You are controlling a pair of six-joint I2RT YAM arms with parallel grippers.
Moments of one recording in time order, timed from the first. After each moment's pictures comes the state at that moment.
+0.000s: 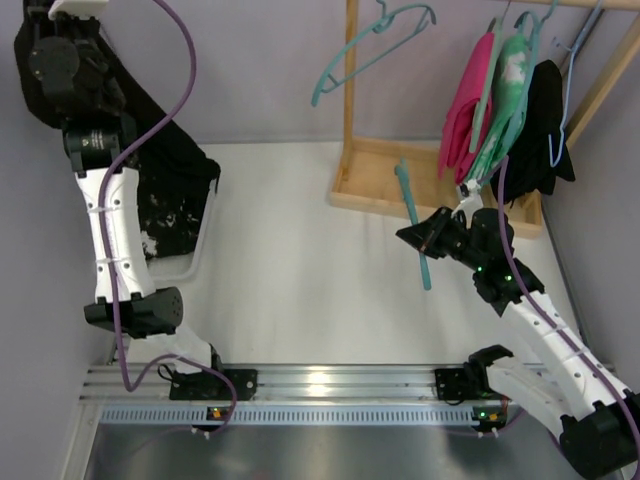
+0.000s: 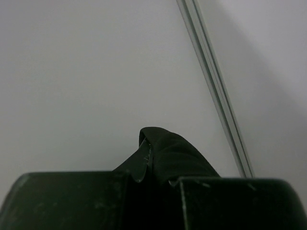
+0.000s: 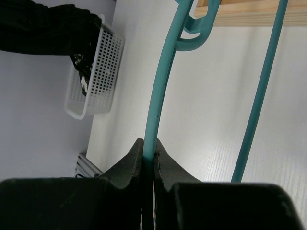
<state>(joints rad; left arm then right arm) 0.11 1.65 2.25 -0.06 -0.38 0.65 0.35 0.86 0.71 -0.16 -0.32 0.79</state>
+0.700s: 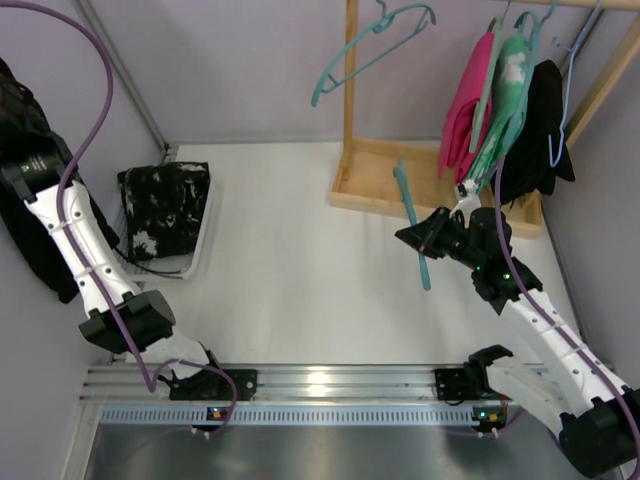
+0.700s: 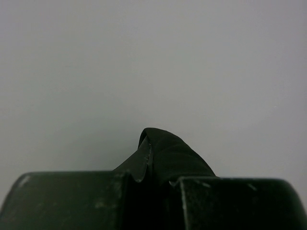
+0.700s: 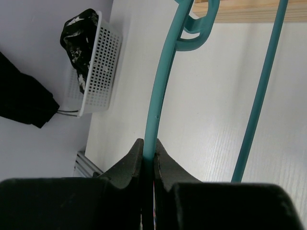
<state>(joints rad) 0.55 1.60 2.15 0.05 -0.23 0.44 0.35 0.87 0.71 -0.16 -0.33 0.79</state>
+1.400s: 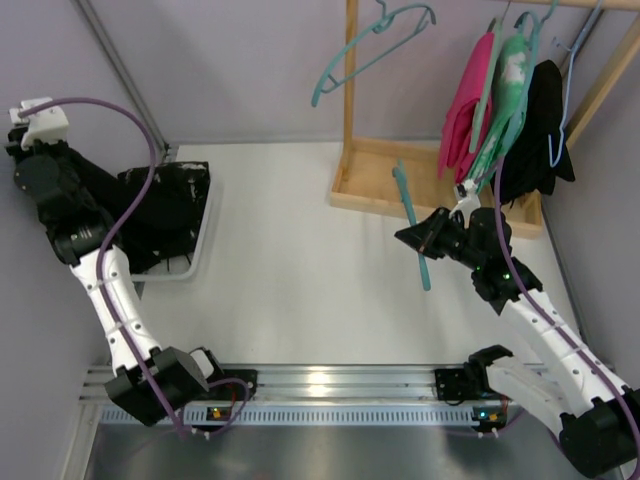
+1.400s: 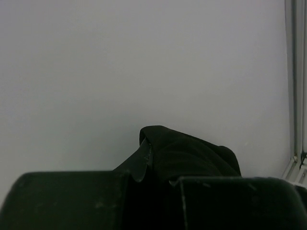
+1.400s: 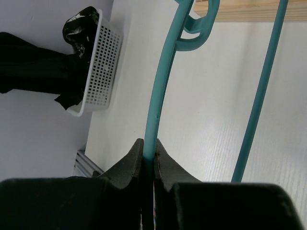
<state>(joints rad) 0.57 1.20 1.41 0.13 -0.13 0.41 0.35 0.87 0.71 -0.16 -0.33 0.78</state>
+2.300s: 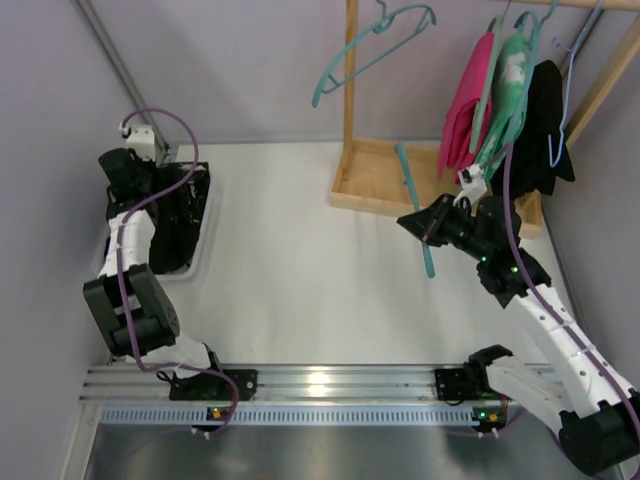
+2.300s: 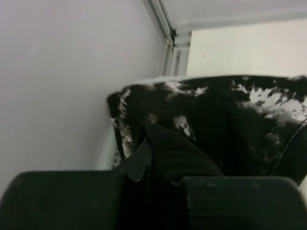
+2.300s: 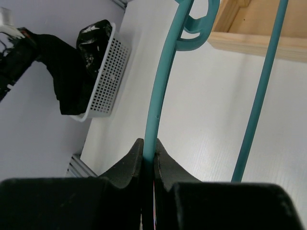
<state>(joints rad) 0.38 1.52 1.20 0.07 0.07 0.37 0.35 0.89 0.82 -0.19 -0.33 0.71</state>
